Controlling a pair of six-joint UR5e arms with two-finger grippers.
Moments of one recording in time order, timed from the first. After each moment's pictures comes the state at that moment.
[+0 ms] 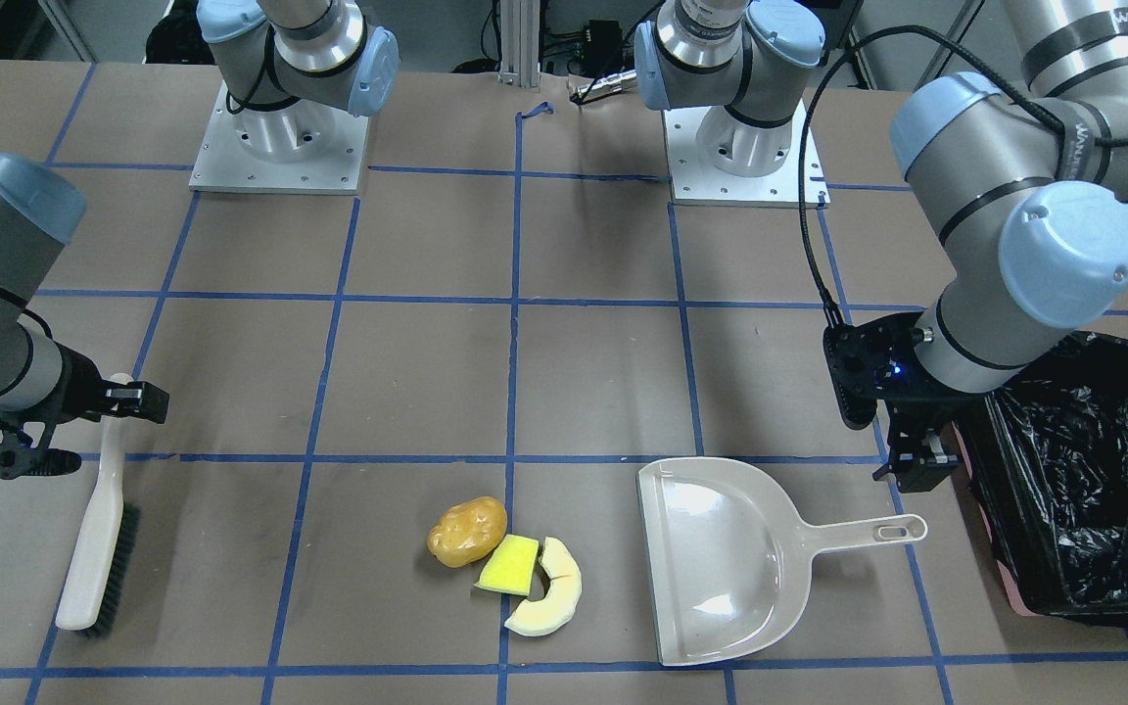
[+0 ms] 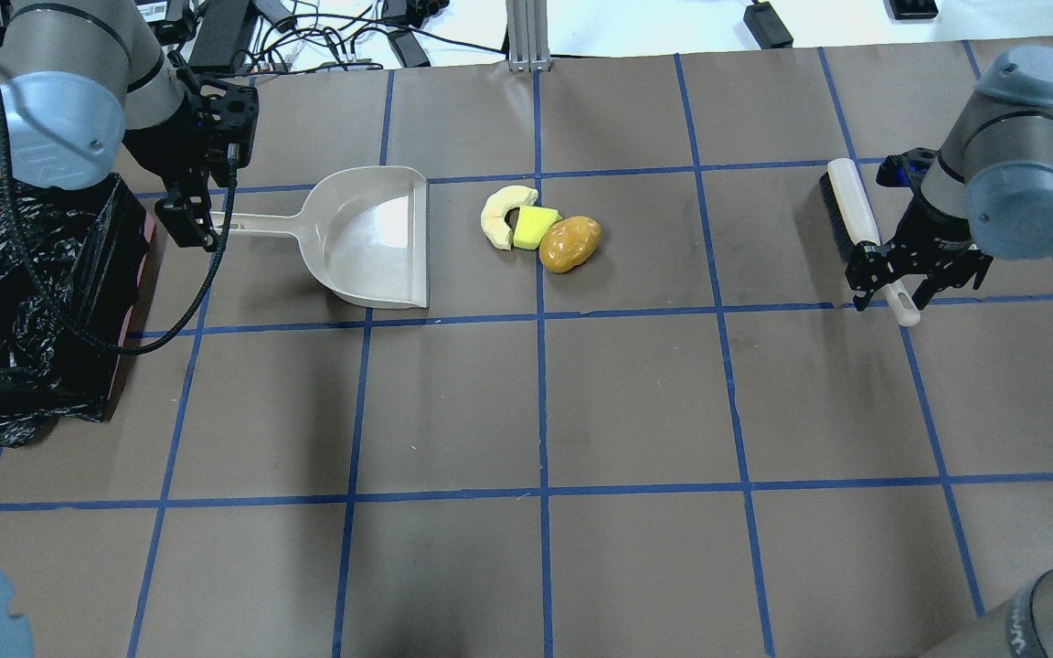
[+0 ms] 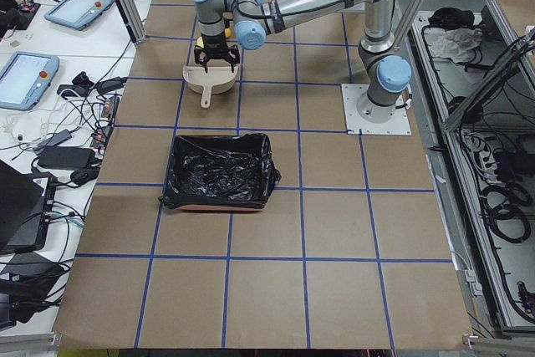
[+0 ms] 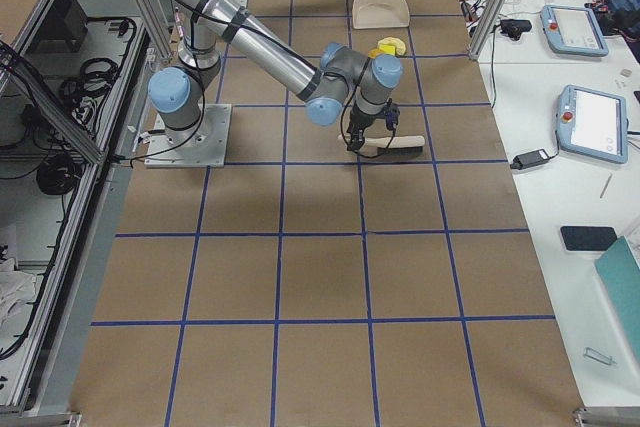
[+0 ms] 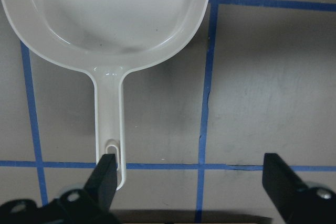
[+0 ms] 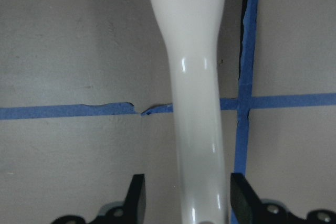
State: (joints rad) left arm -1.38 -1.89 -1.56 -1.26 1.64 1.75; right arm 1.22 -1.21 1.82 -1.97 -1.62 -0.30
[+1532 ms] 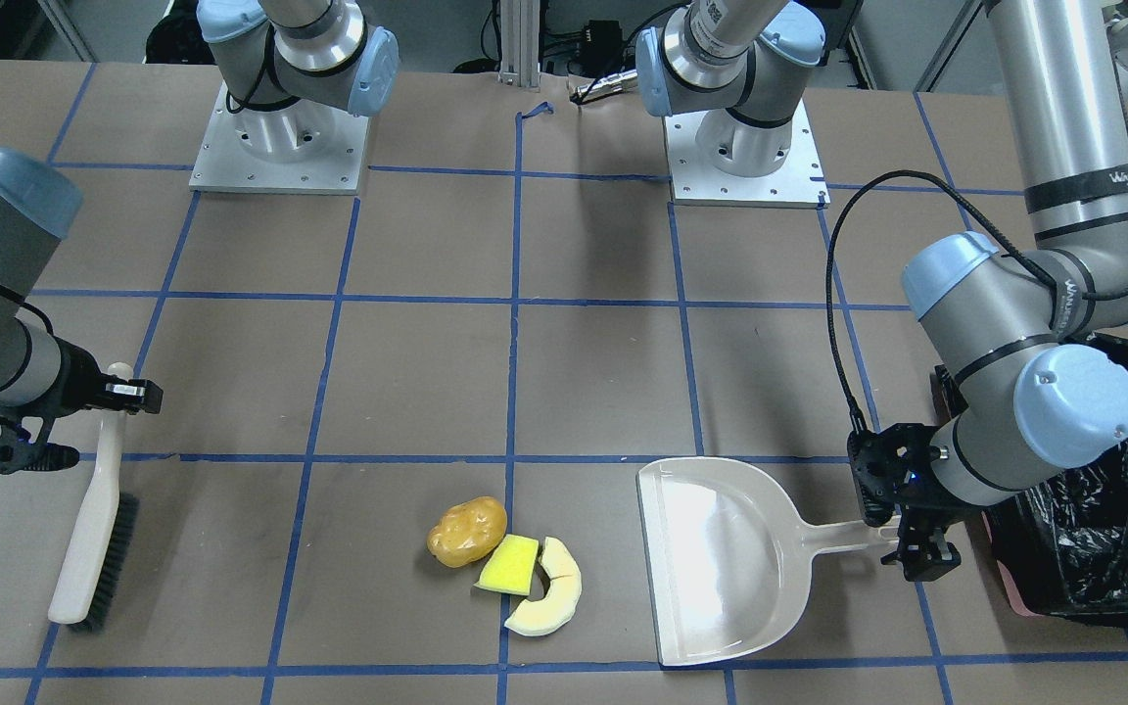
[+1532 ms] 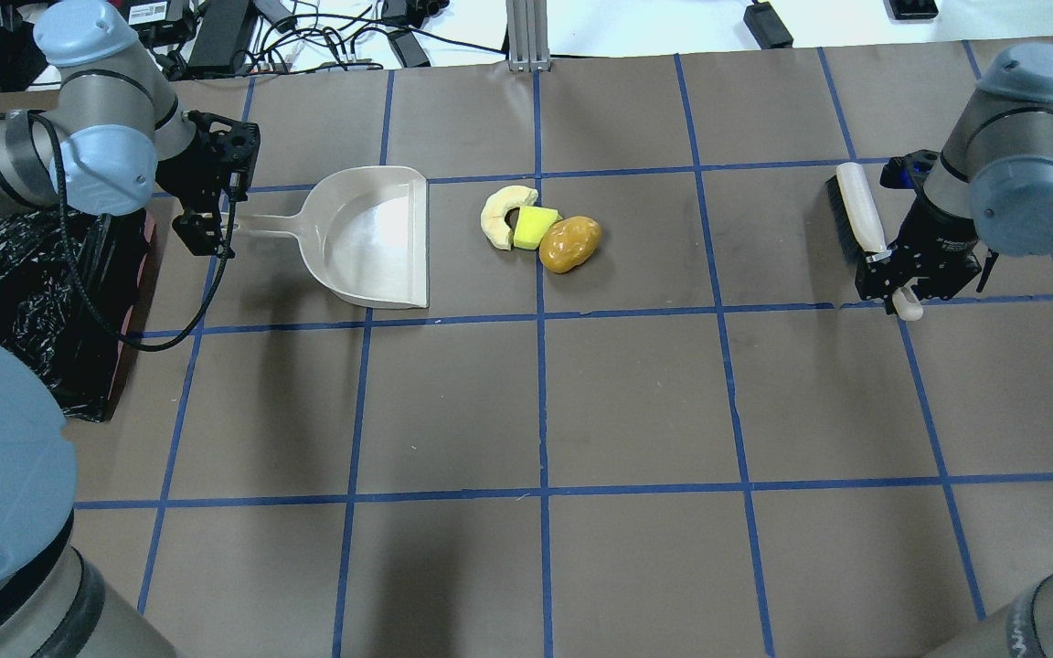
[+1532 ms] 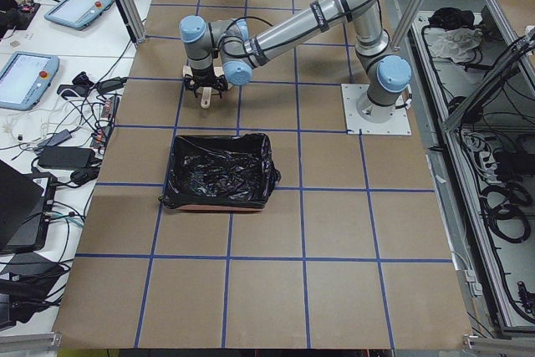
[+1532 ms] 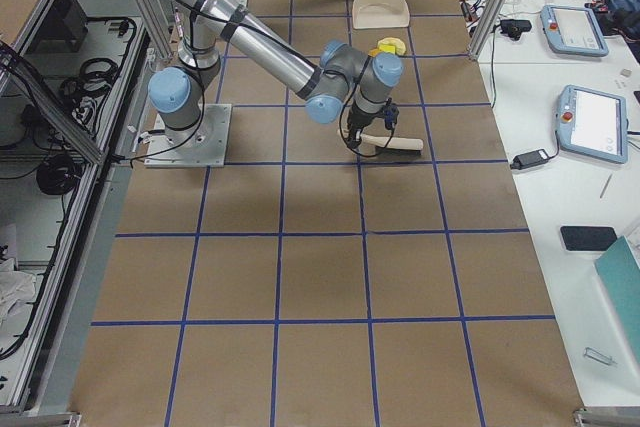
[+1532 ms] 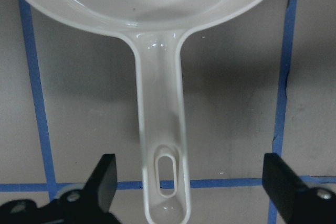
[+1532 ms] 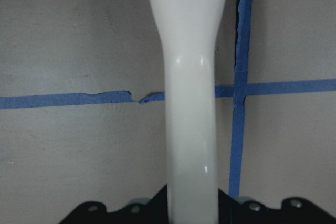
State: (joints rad) left arm -1.33 -2.07 -1.56 -1.10 1.59 1.81; right arm 1.22 -1.22 1.81 -1.93 -1.64 -0.30
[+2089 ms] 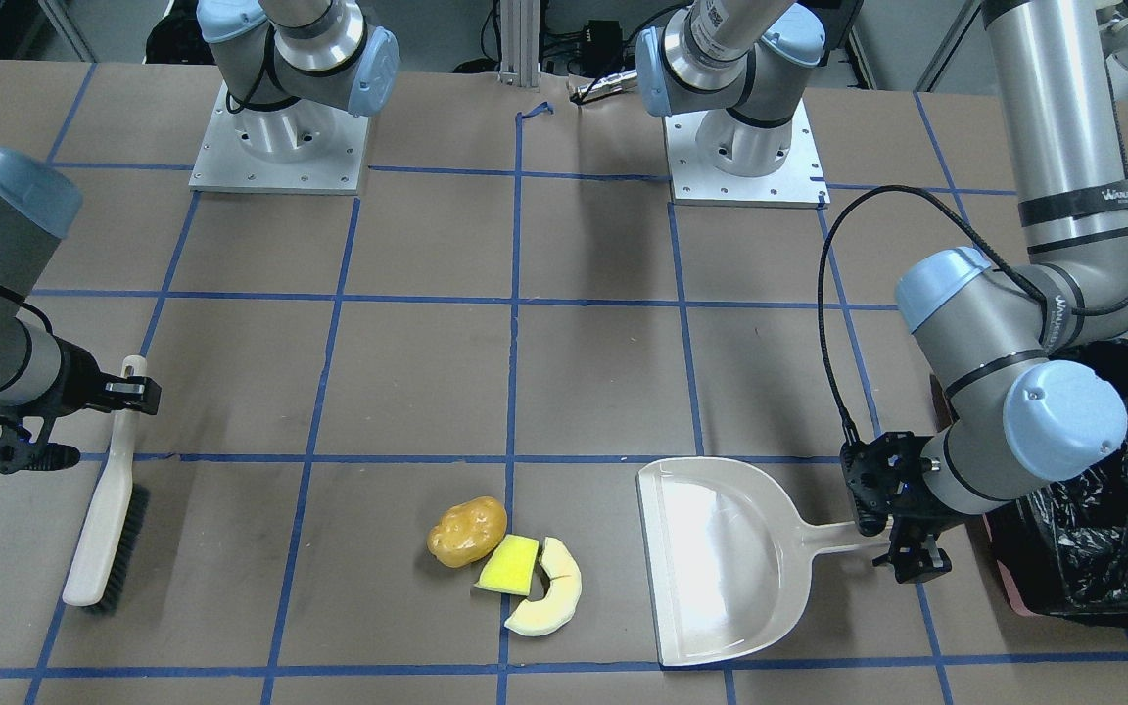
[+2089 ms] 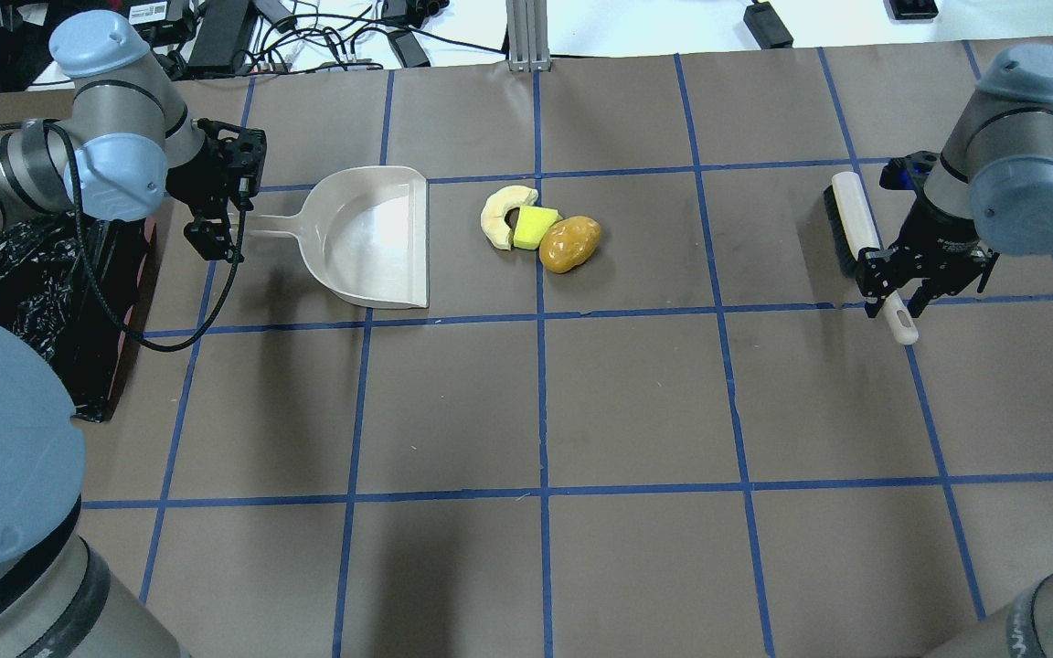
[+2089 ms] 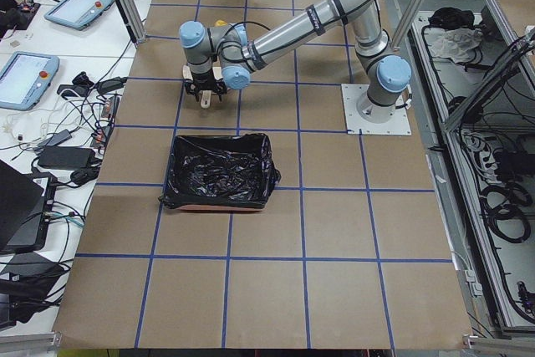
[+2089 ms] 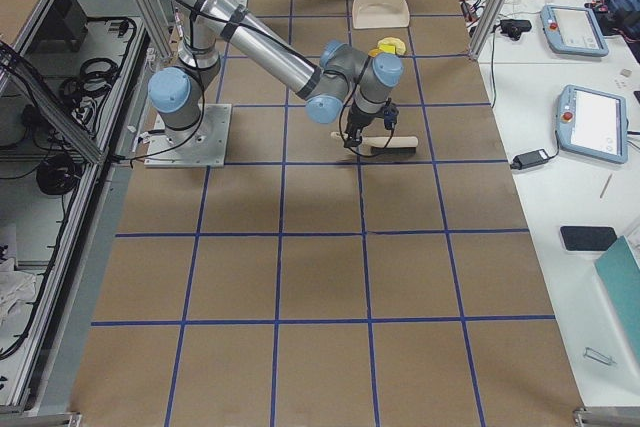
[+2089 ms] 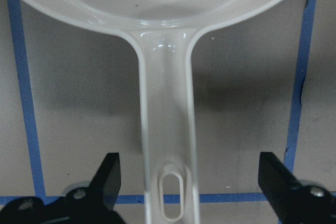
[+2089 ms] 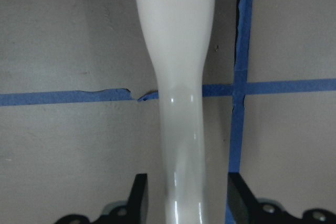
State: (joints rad) left arm -1.34 -2.09 -1.56 -1.09 1.59 1.78; right arm 1.22 -1.22 1.81 -1.93 -1.64 -0.31
